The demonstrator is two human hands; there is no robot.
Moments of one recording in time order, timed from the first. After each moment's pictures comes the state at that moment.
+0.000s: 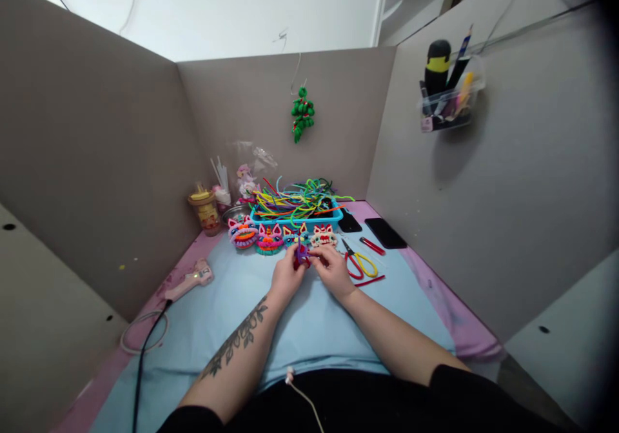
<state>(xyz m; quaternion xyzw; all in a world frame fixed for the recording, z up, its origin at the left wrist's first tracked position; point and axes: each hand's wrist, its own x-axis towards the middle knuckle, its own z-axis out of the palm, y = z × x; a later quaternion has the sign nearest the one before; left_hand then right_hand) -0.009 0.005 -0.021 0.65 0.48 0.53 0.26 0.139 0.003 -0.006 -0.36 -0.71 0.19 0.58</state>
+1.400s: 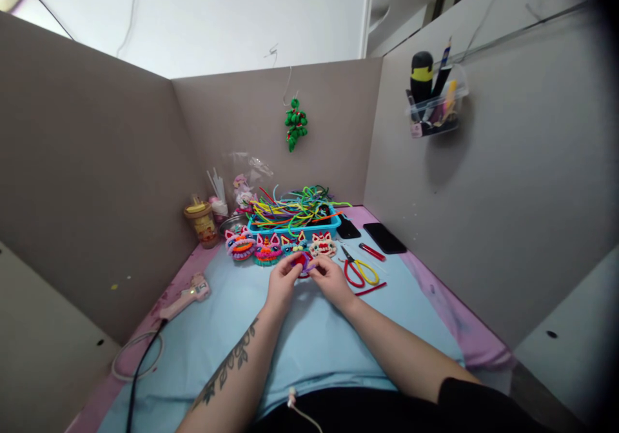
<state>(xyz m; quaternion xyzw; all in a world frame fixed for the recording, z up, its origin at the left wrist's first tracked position) -0.002 0.001 -0.001 0.45 0.39 0.61 0.52 0.135 0.008 -0.005 -0.37 -0.68 0.28 0.56</state>
